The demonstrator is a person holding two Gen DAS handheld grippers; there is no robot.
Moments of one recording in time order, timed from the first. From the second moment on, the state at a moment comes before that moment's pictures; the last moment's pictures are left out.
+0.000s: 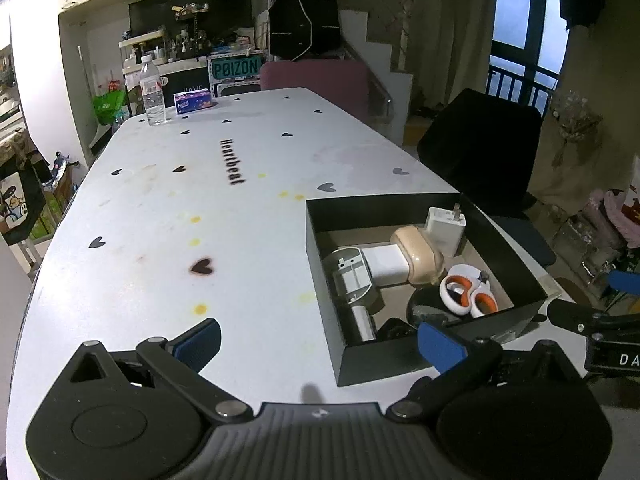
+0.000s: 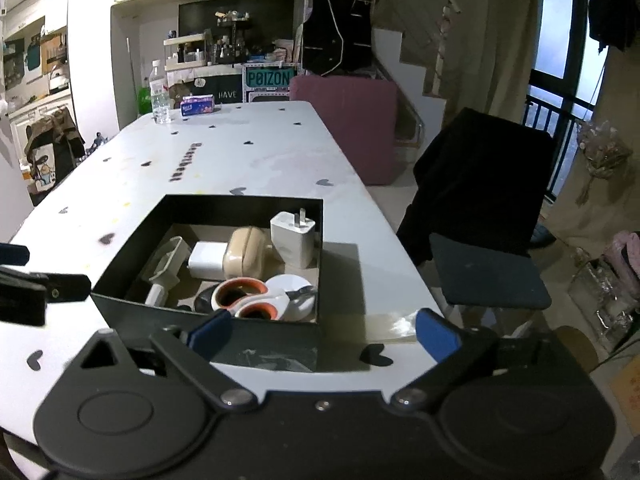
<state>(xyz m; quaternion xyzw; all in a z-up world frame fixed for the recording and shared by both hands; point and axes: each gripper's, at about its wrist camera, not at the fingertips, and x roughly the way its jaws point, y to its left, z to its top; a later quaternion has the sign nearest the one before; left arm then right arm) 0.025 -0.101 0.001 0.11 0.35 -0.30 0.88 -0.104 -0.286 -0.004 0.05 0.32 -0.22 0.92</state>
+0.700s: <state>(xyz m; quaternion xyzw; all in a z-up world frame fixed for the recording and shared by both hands) 0.029 -0.098 -0.002 0.11 0.34 -0.29 0.89 -0.102 -0.286 -0.001 0.07 0.32 -0.24 0.91</state>
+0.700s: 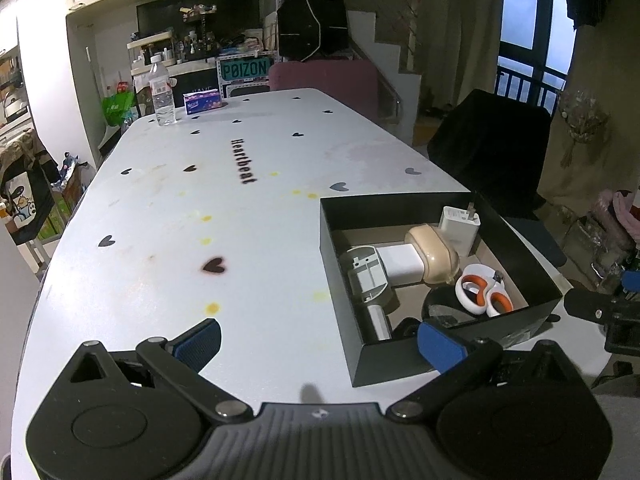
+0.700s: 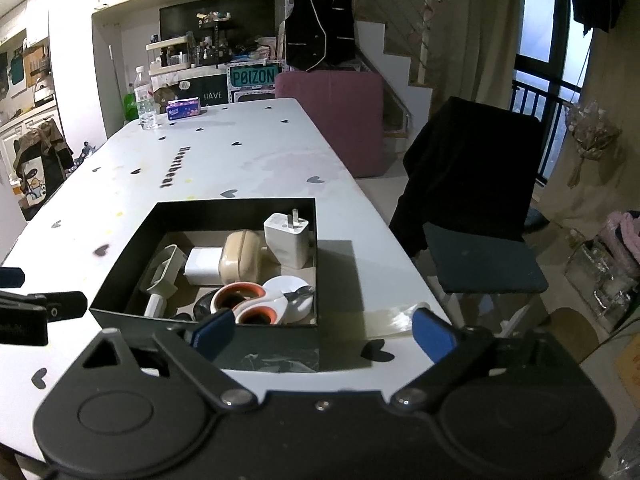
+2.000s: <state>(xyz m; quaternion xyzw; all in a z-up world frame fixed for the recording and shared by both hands) 0.029 -0.101 -0.008 0.12 0.35 -0.29 0.88 -0.102 -0.286 -0.003 0.09 0.33 -0.23 0.91</state>
